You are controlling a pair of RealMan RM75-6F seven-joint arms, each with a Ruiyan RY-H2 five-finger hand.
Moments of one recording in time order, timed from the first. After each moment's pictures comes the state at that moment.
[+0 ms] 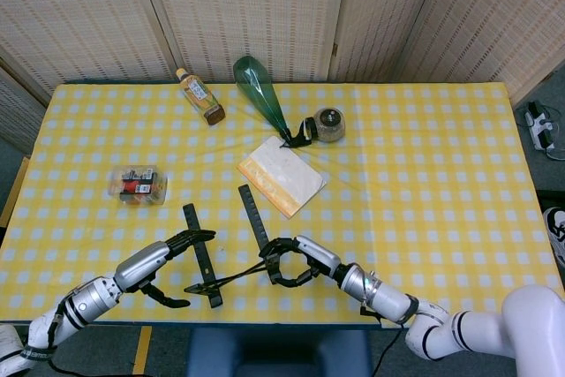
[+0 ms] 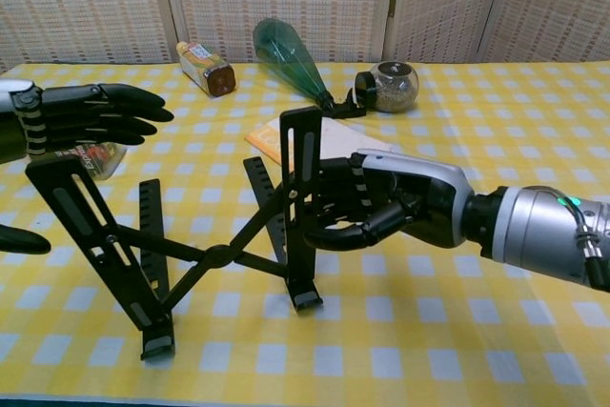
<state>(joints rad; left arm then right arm) -0.69 -1.20 0.24 -1.51 1.87 1.31 -0.95 0.80 -1.61 -0.05 -1.40 -1.61 0.93 1.20</state>
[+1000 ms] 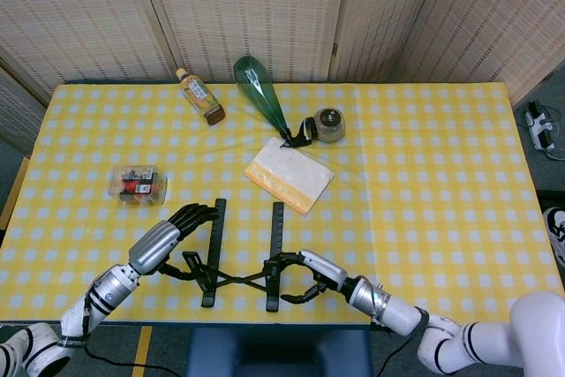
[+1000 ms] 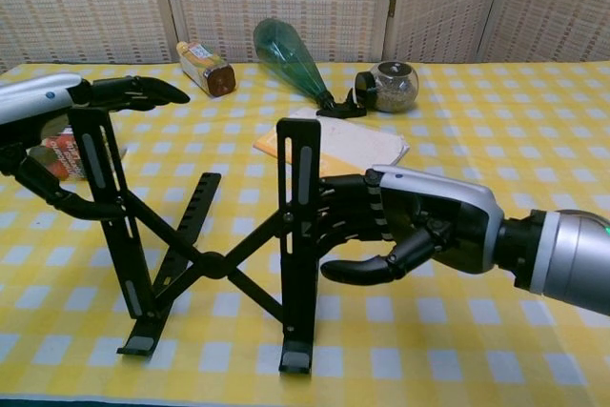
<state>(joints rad) -0.63 -1.36 0.09 -1.43 1.72 1.27 -0.56 0.75 -1.59 -0.13 -1.44 -1.69 1.04 1.17</state>
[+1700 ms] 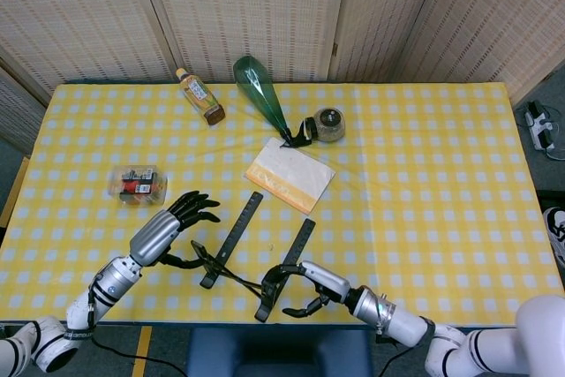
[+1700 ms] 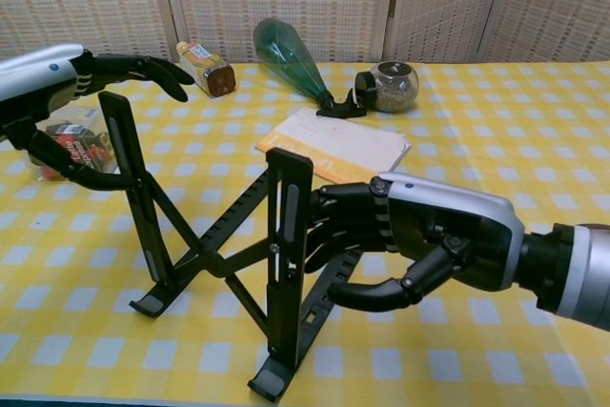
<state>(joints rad) -0.63 -1.37 0.05 -1.39 1.72 1.30 -0.58 0.73 -1.57 -0.16 -1.49 -1.75 1.10 1.14</state>
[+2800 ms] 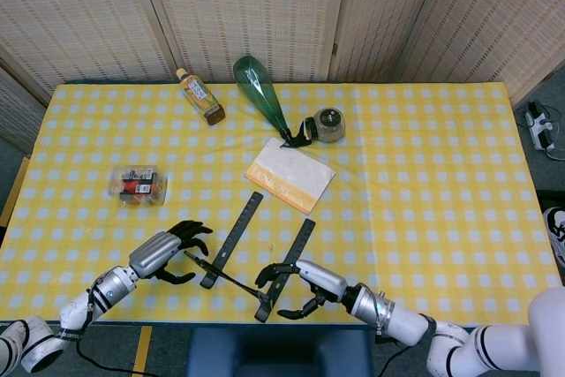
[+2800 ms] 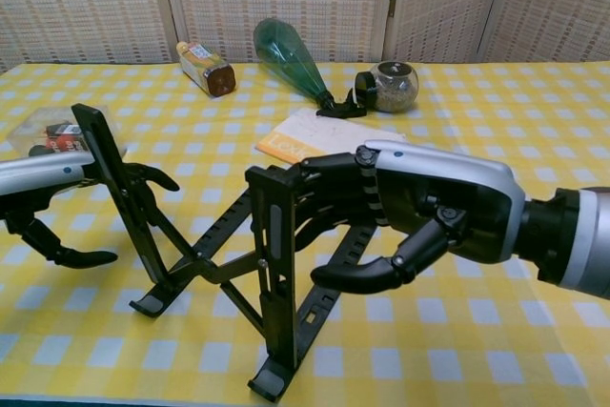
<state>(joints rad) -0.65 -1.39 0.16 -1.28 1.73 1.10 -0.67 0.77 -1.50 -0.13 -1.62 -1.73 1.07 1.02</state>
